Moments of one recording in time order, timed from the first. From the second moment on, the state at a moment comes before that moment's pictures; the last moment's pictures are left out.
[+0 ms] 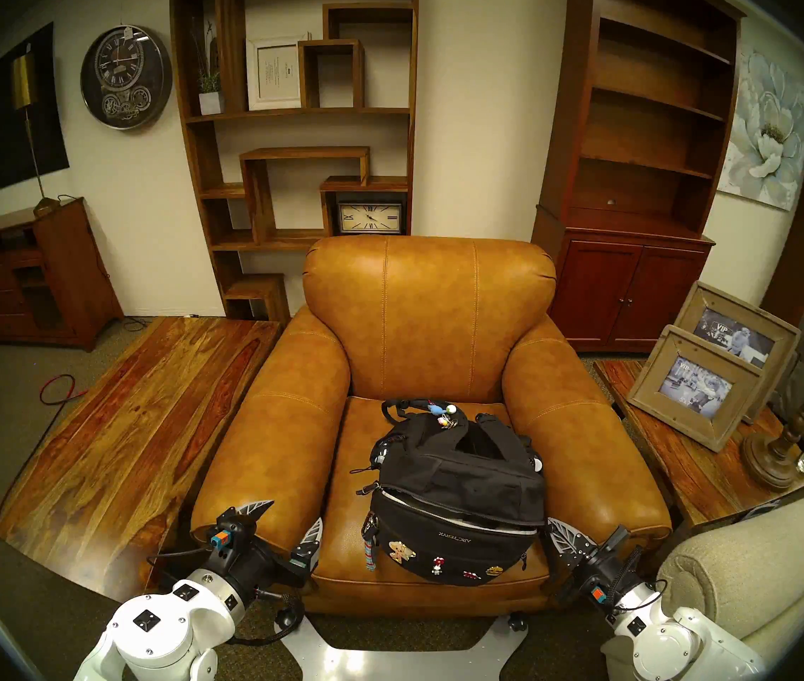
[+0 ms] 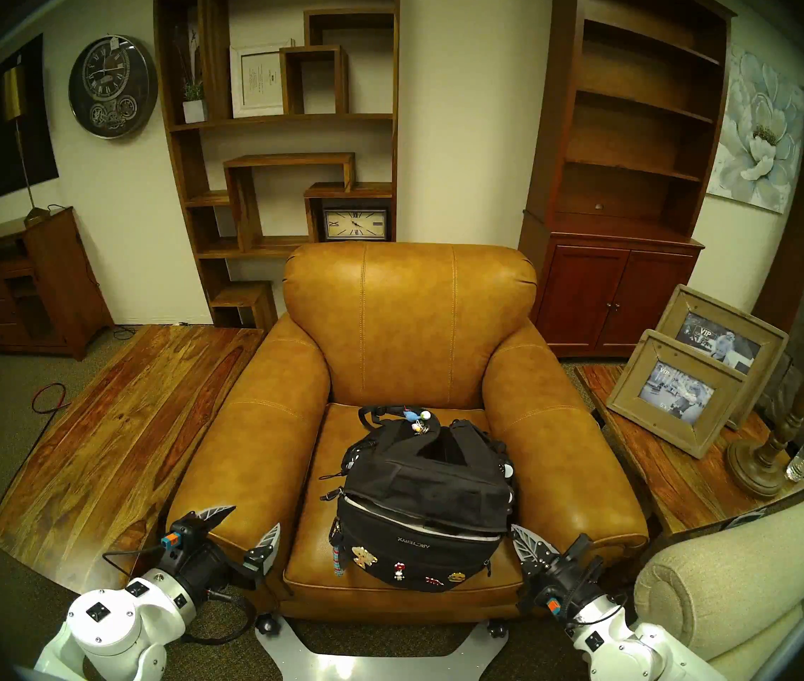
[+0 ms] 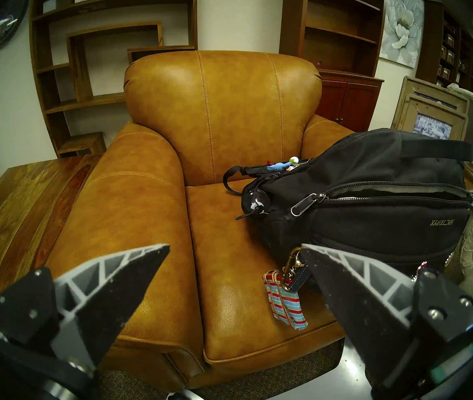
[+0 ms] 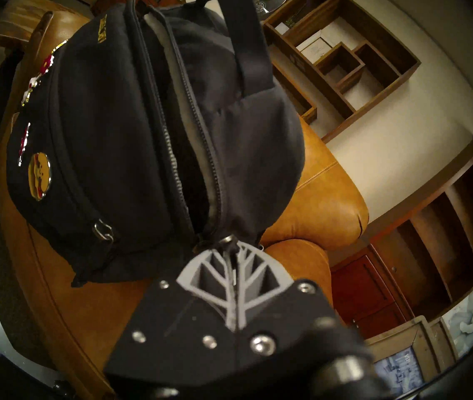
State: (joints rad) left arm 2.39 -1.30 -1.63 -2.19 -0.18 0.20 -0.20; right arm -2.28 -0.94 1.50 -1.77 -0.50 -0.37 -0.20
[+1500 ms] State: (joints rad) left arm 2.39 -1.30 -1.64 -2.19 -0.18 0.20 -0.20; right arm -2.23 -0.94 1.42 -1.95 -0.56 -0.35 -0.08
